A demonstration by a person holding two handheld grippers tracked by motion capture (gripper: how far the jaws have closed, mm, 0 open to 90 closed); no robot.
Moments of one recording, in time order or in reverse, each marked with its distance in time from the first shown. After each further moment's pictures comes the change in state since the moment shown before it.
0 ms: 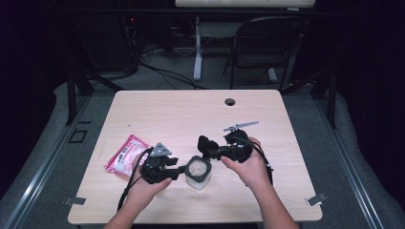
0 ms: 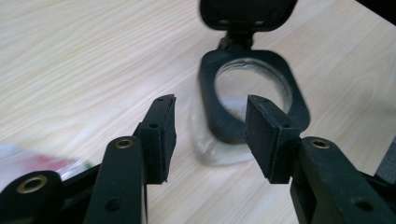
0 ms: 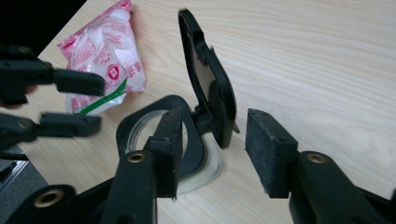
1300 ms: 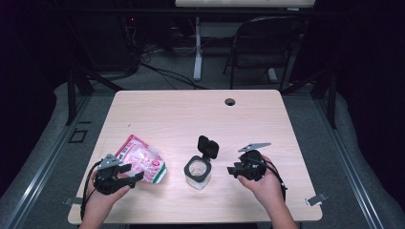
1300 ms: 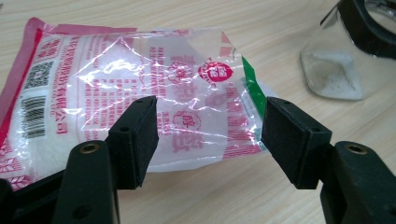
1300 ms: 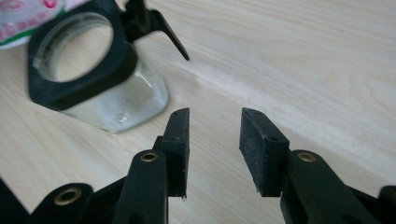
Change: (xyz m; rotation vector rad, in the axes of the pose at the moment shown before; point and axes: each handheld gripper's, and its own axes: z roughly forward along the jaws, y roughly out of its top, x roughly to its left) left arm 0.075 -0.080 -0.054 -0.044 0.135 -0.119; right arm -0.039 -0.066 0.006 0.038 -0.070 -0.054
